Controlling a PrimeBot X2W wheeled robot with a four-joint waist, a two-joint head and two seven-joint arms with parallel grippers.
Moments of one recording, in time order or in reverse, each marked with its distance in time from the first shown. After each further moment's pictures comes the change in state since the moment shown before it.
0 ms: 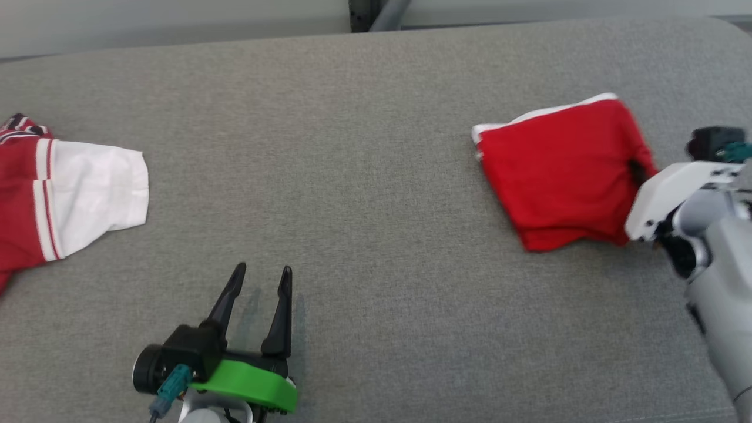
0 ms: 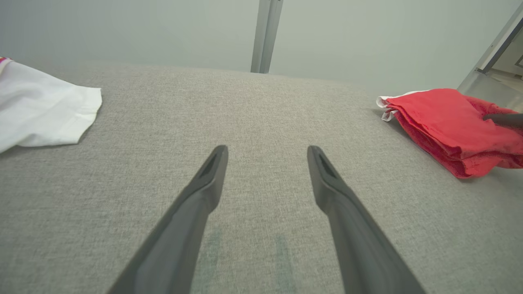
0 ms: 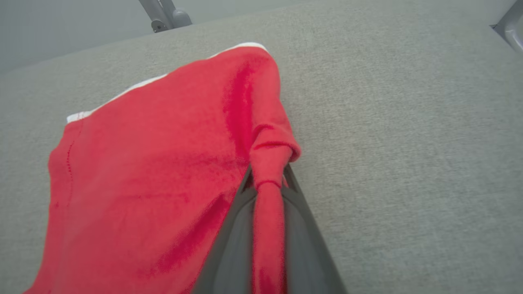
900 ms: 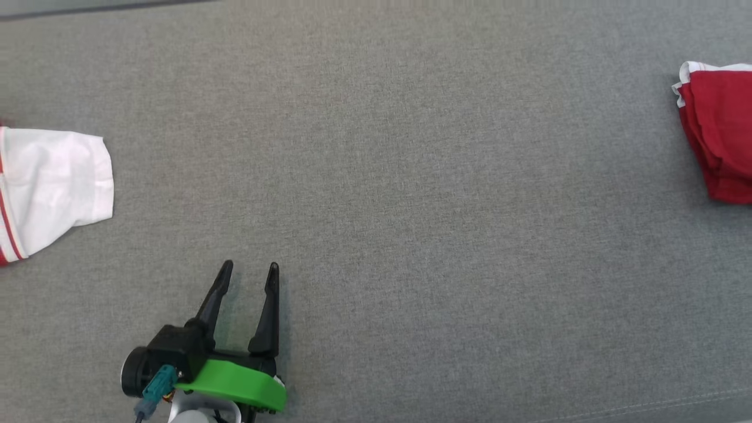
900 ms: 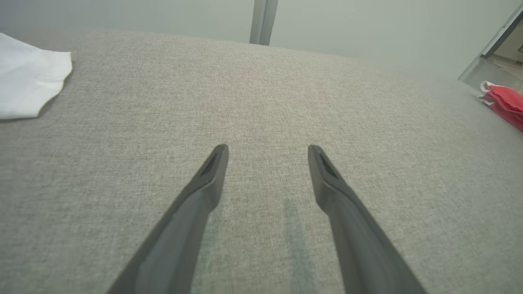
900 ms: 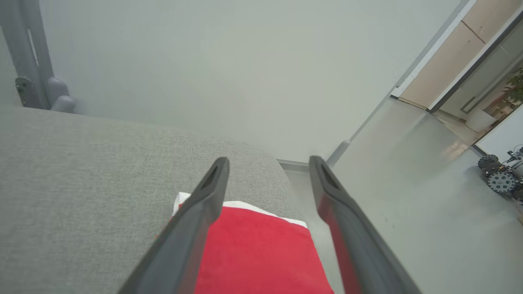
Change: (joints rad) left arm -0.030 0.002 0.035 0.007 0.014 -0.017 0.000; right arm -0.129 -0.198 -0.253 0.006 -0.479 0.000 -0.346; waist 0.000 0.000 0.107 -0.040
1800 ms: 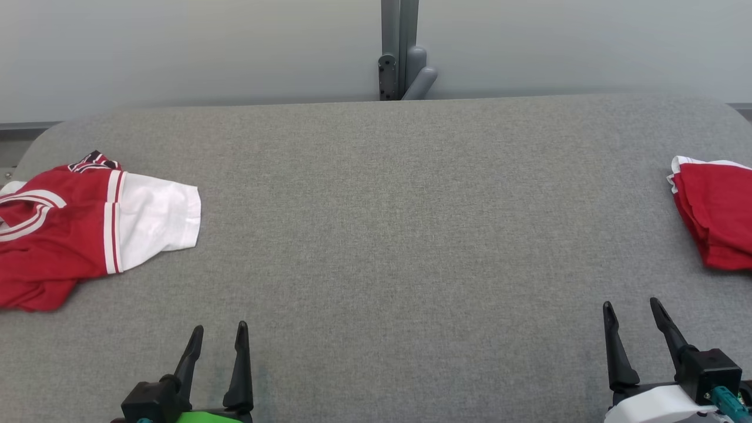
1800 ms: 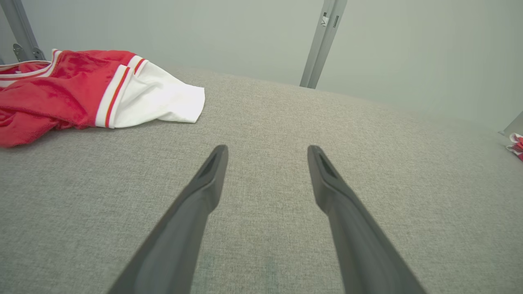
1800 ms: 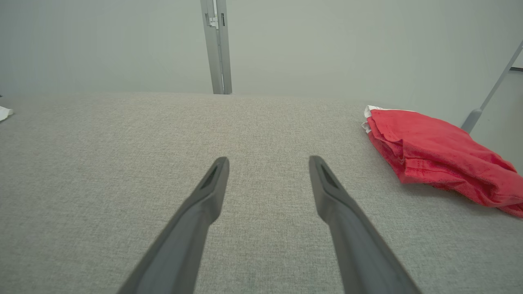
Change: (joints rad) left arm 0.153 -0.001 0.087 0.016 -0.058 0.025 0.000; right arm 0.916 0.415 0.088 -0.707 0.107 0.000 -0.068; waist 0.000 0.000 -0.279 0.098
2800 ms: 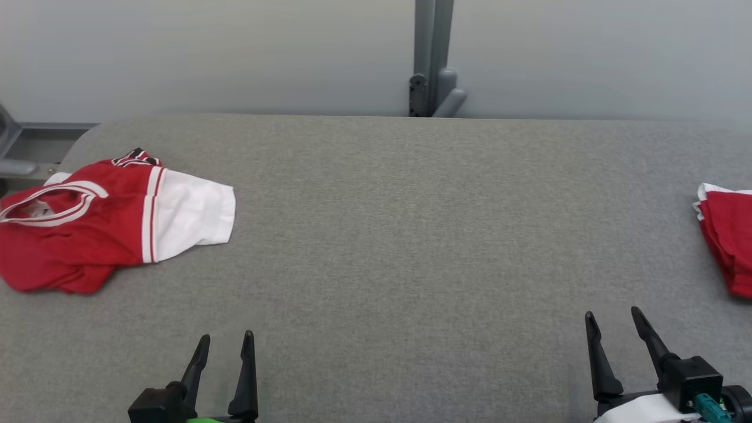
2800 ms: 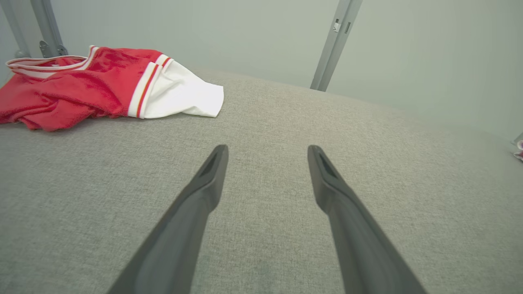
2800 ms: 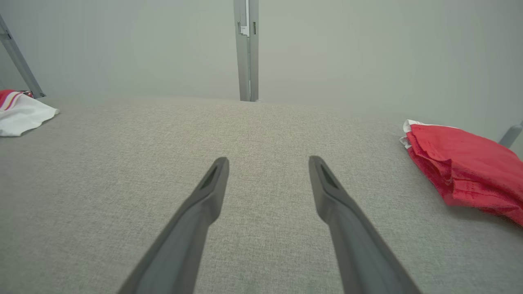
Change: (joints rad) left arm 0.018 0.000 -0.017 0.029 -0.003 -0.006 0.000; right arm 0.027 0.017 0.038 0.006 -0.003 0.000 0.000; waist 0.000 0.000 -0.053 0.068
